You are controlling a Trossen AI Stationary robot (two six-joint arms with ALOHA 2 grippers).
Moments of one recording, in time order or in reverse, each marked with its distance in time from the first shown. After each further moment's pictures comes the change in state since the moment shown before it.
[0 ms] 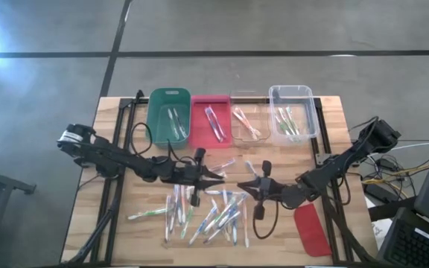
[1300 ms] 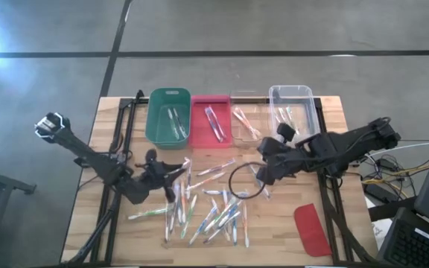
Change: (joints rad) left arm -0.349 -0.430 -0.057 -1.012 -0.901 -0.561; right arm -0.221 -0.002 0.782 -1.566 -0.121 0.361
